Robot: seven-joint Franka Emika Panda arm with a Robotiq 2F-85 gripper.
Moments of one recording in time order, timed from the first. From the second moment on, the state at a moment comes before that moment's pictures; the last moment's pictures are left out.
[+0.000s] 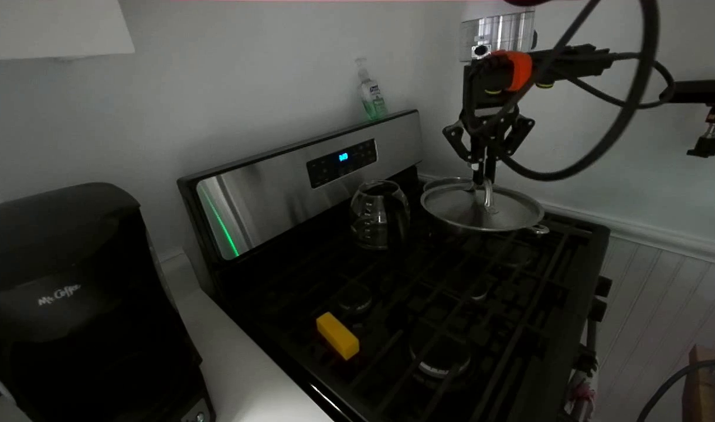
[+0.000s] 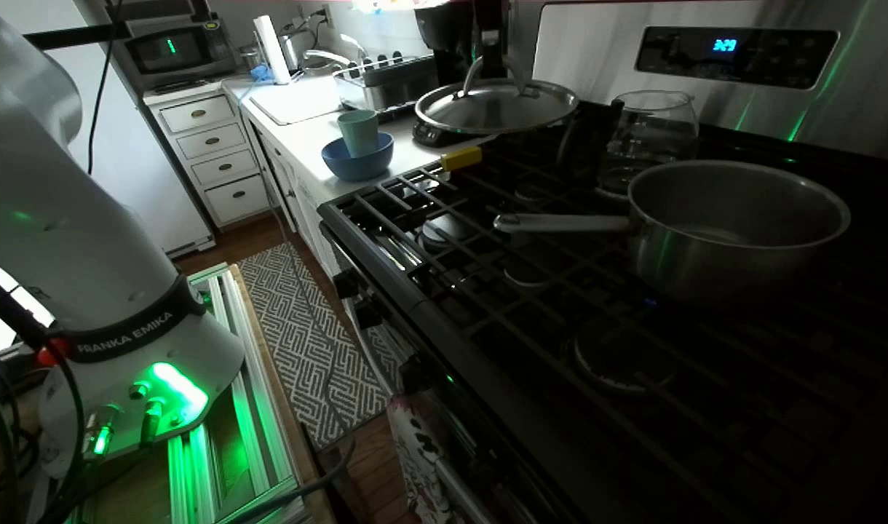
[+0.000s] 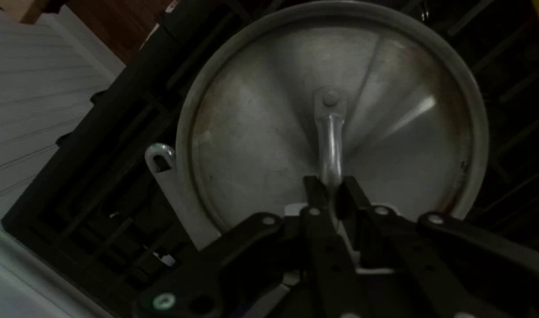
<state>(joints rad) -0.10 -0.25 -0.06 -2.27 -0.09 1.98 0.67</state>
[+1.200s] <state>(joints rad) -0.14 -0.10 -0.05 -2.61 -0.03 2.50 0.79</state>
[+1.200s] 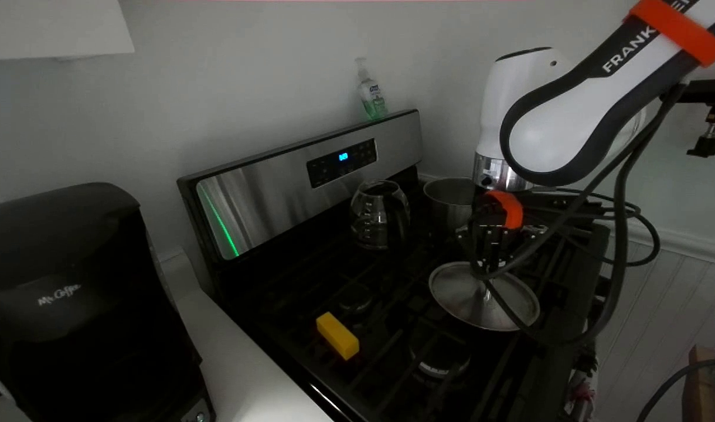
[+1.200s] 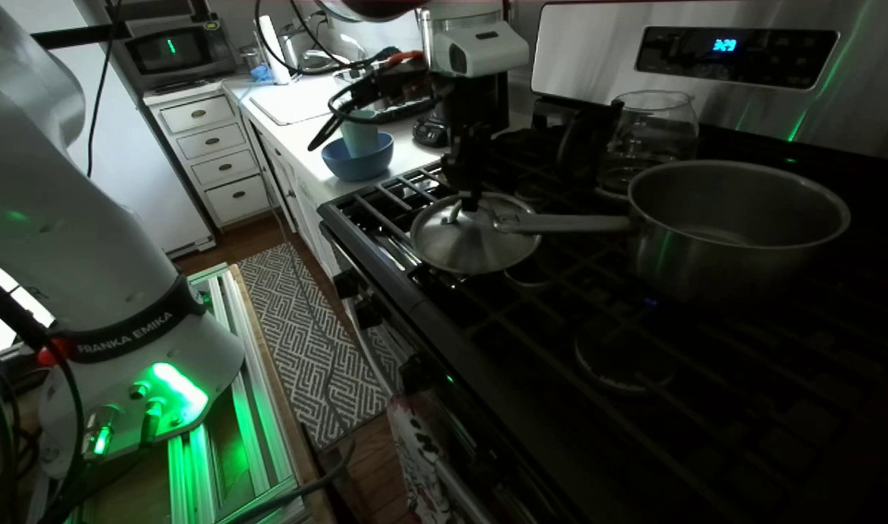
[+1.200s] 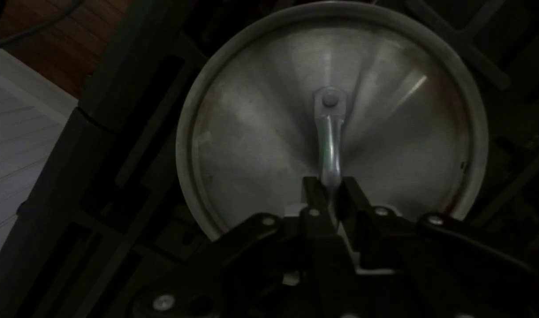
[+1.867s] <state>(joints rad) -0.13 -0.13 -0.07 -2.53 0.06 2.42 0.65</state>
